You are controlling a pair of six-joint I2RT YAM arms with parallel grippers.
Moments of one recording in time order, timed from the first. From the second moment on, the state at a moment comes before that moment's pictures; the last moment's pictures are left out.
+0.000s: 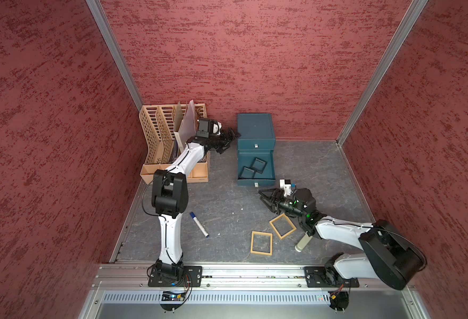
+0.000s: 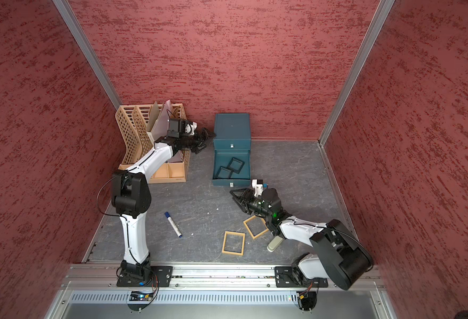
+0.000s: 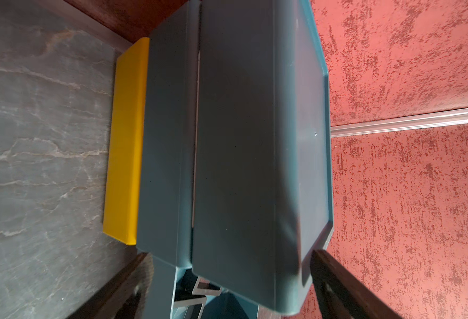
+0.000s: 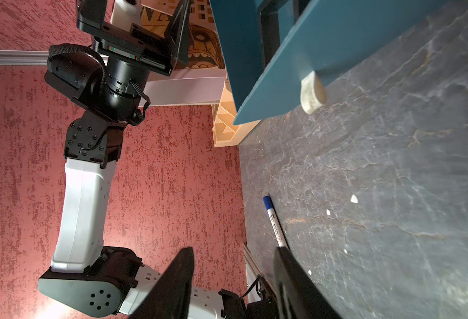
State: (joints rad) left arm -0.21 2.13 1.89 -0.36 0.60 -0.84; right arm 0.57 1.40 0.40 0.83 -0.45 1.50
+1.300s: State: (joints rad) left arm -0.22 2.17 1.96 -0.43 0.57 -0.79; right arm 0.59 1.92 0.45 1.34 -0.22 1.66
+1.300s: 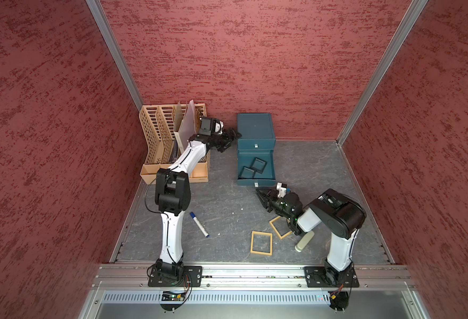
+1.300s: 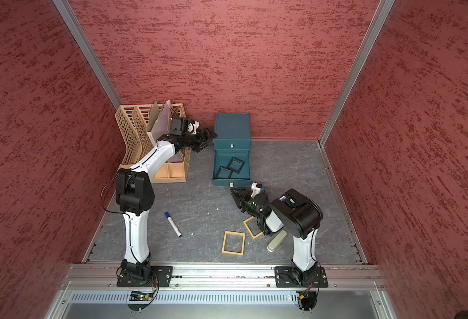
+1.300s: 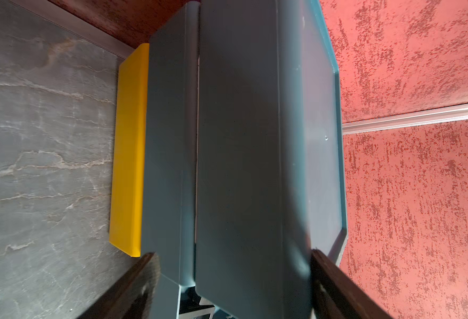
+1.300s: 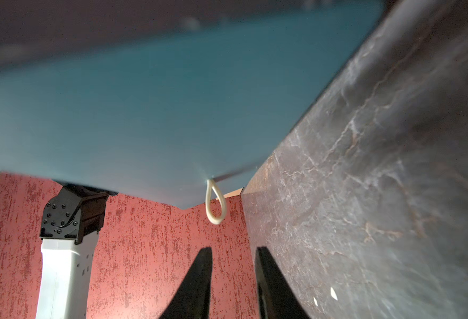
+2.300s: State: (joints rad) left arm -0.22 2.17 1.96 -0.43 0.57 -0.79; right arm 0.59 1.96 0.52 1.36 -0.16 1.66
